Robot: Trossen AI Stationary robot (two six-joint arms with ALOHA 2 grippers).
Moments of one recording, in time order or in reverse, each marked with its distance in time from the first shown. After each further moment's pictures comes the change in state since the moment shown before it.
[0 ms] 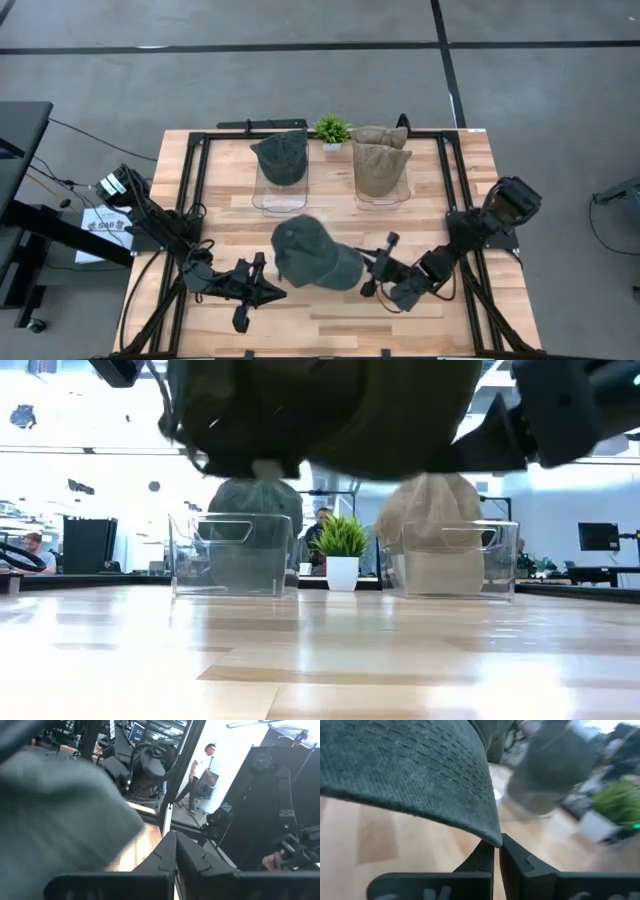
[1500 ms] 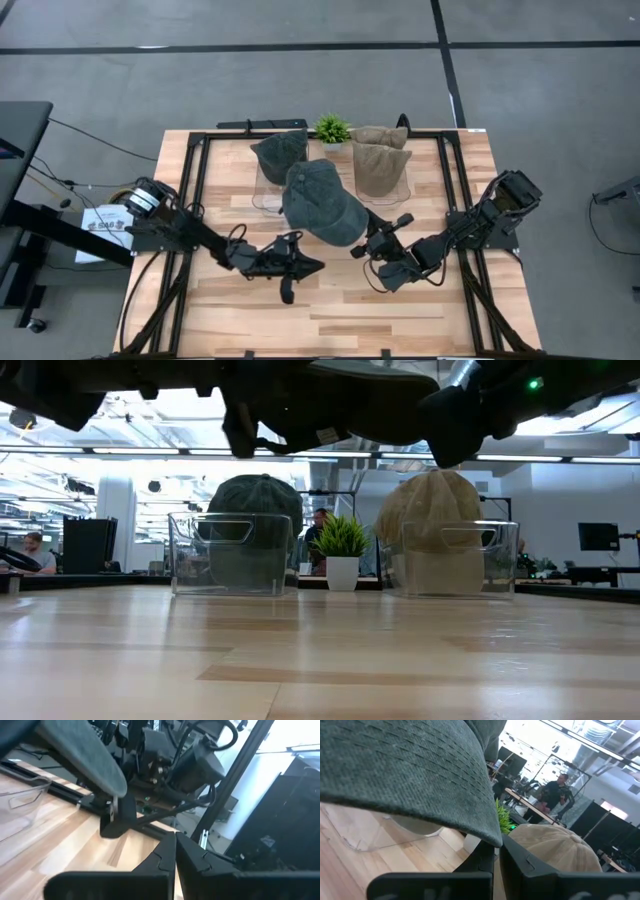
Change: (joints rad) left arm 0.320 0.276 0.121 0.200 0.187 -0.087; right arm -0.138 -0.045 0.060 -0.011 0.431 -0.318
